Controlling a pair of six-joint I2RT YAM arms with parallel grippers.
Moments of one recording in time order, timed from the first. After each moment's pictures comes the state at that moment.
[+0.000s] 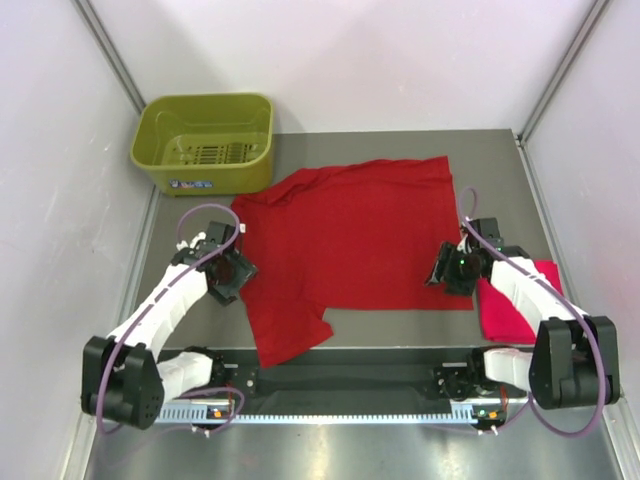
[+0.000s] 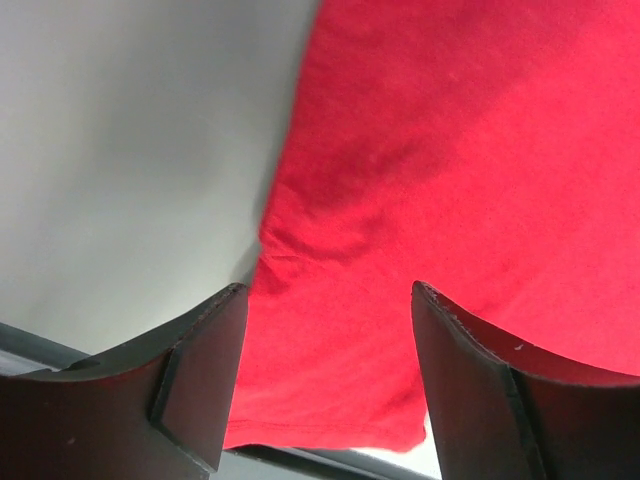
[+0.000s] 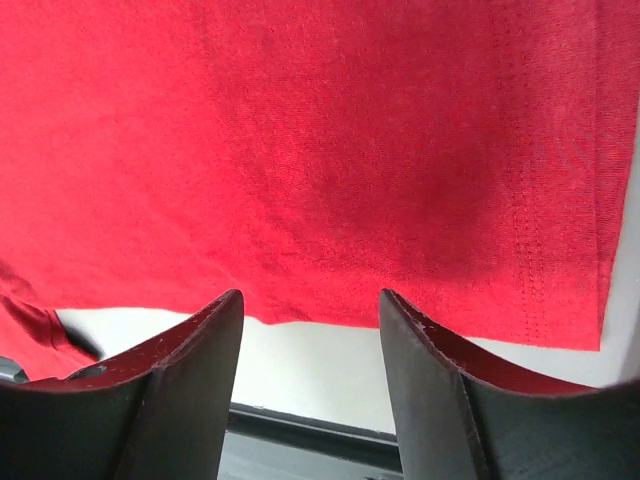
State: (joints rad) left arm -0.24 1.12 0.73 -0.79 -0.15 -1.05; right arm 0.08 1.20 0.65 -0.60 -0.25 0.45
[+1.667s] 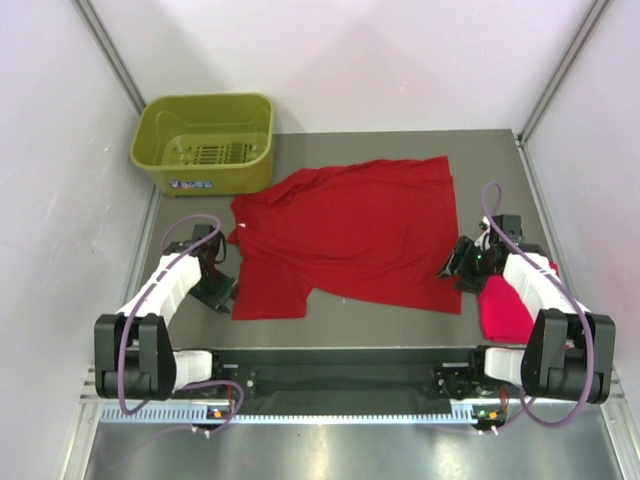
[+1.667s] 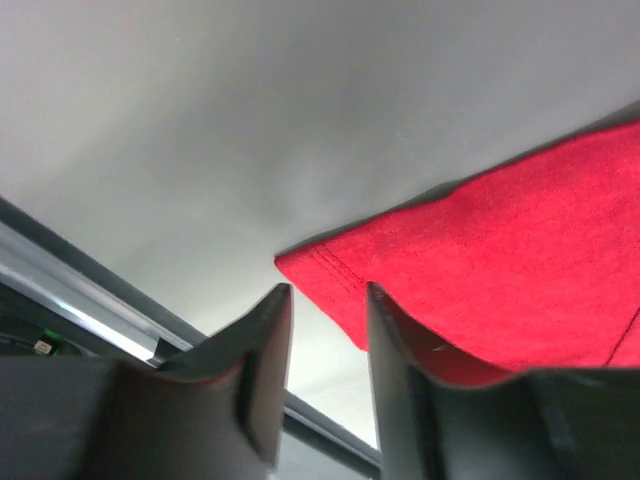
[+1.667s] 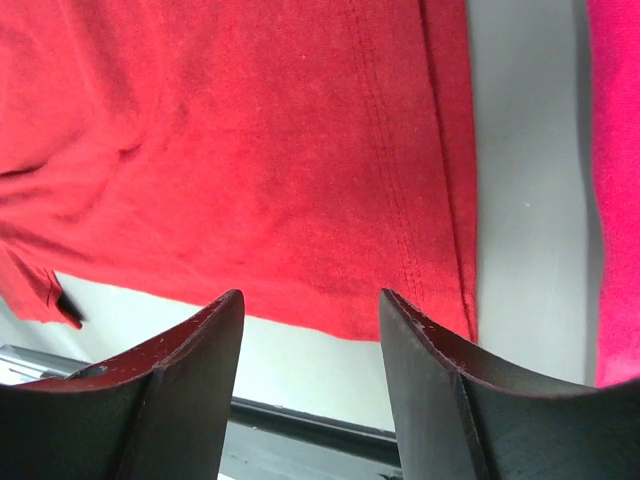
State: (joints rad) left arm -0.04 1.26 0.74 -0.94 -0.10 -1.07; right arm -0.11 1.24 0.68 -0.62 -0.36 0.41
